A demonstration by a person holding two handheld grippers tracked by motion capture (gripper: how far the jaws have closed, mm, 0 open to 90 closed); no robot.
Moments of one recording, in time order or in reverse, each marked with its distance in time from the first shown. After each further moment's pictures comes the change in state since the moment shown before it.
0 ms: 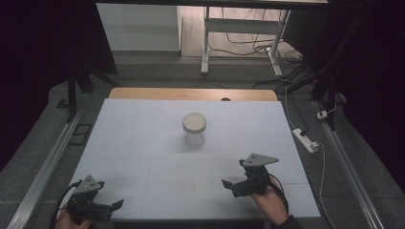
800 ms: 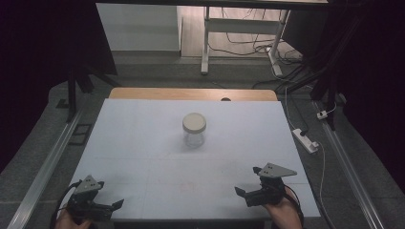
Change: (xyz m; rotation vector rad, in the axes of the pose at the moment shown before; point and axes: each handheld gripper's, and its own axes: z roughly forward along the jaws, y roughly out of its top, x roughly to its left) left arm 0.000 0.000 0.000 0.000 0.006 -0.001; right arm -0.003 -0.031 -0.035 -0.044 -0.056 0.026
